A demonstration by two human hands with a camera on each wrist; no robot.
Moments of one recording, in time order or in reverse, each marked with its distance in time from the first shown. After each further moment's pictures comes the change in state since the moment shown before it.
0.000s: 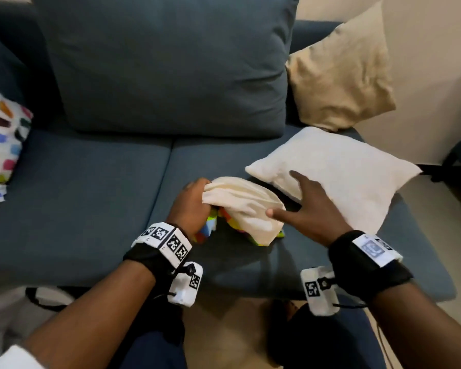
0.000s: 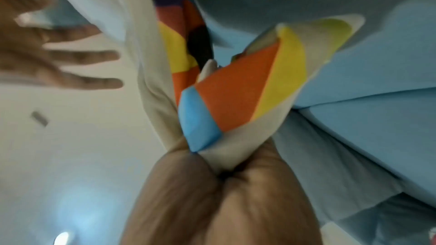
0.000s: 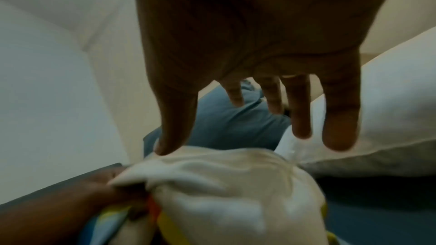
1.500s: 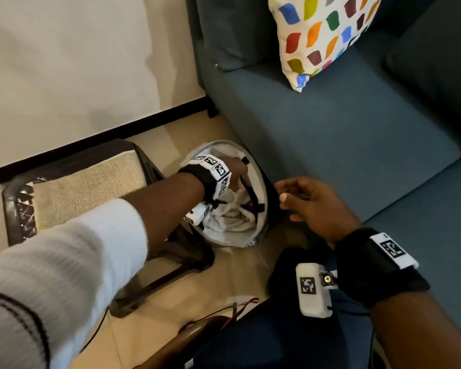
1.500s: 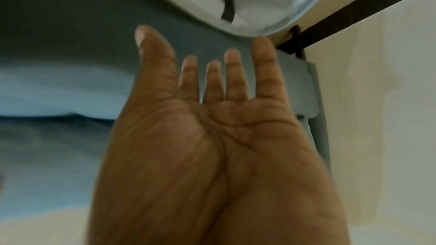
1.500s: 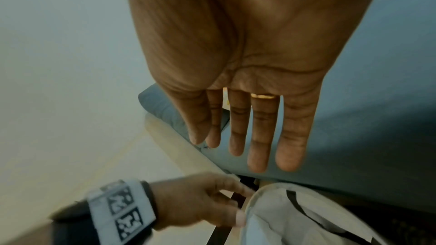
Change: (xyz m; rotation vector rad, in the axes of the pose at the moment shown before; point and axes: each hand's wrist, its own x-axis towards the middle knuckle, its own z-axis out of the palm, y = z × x) left_hand -0.246 -0.322 -0.251 0.388 -0.389 -0.590; right_hand -0.103 -0.327 0.317 0.236 -0.989 -0.311
